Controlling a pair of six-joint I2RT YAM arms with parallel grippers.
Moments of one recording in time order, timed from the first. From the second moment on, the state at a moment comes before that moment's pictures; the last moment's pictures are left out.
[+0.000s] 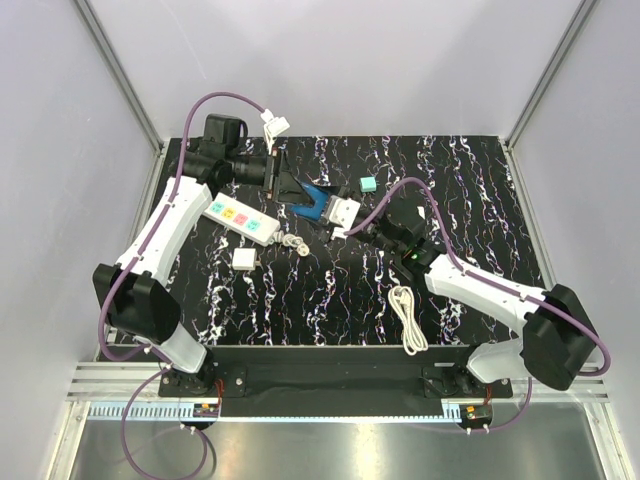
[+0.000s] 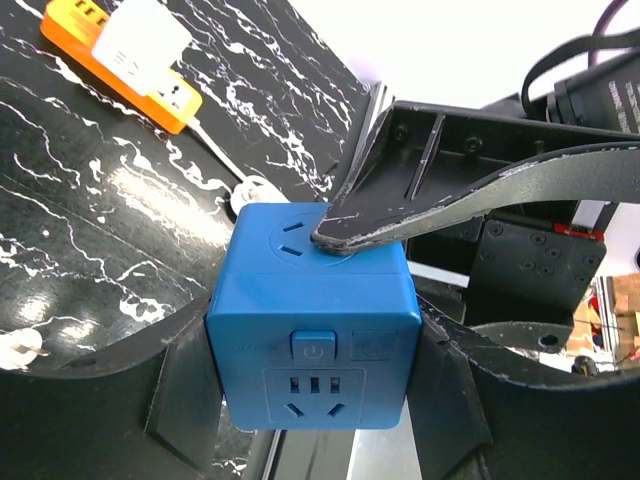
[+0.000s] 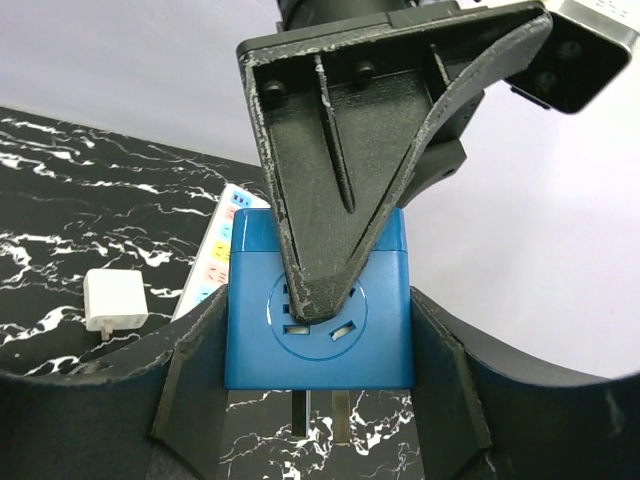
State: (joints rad) left arm -0.29 1.60 1.61 -0.72 1.15 -0.14; right arm 0.78 1.35 0.91 0.61 -0.36 -0.57
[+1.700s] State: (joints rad) left arm 0.01 2.17 2.05 -1.21 0.24 0.52; right arm 0.79 0.78 0.41 0.63 -0.25 0.11
